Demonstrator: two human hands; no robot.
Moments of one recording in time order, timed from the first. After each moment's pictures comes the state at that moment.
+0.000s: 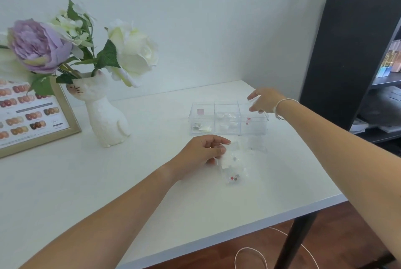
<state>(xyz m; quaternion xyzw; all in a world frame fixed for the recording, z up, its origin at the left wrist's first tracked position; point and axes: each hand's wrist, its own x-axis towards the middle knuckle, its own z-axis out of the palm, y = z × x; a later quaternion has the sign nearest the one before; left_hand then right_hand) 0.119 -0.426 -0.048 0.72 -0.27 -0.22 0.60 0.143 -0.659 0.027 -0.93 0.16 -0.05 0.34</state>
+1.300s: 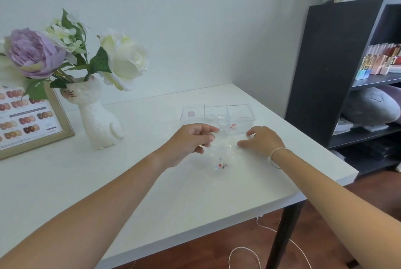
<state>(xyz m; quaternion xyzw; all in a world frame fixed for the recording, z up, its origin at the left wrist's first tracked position) 0.115 -0.430 -0.018 0.72 -0.28 -0.21 0.60 0.073 -0.643 -0.042 -0.92 0.23 -0.07 0.29</state>
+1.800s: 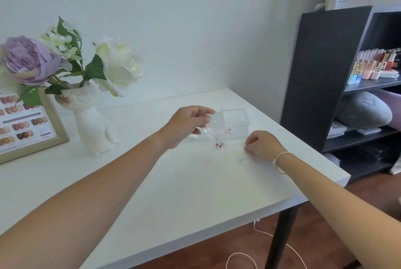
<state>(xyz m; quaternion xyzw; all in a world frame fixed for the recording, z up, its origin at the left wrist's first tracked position) 0.133 -0.448 0.020 0.74 -0.29 -0.13 0.59 0.065 -0.658 -0.042 -0.88 0.21 -0.09 0.41</state>
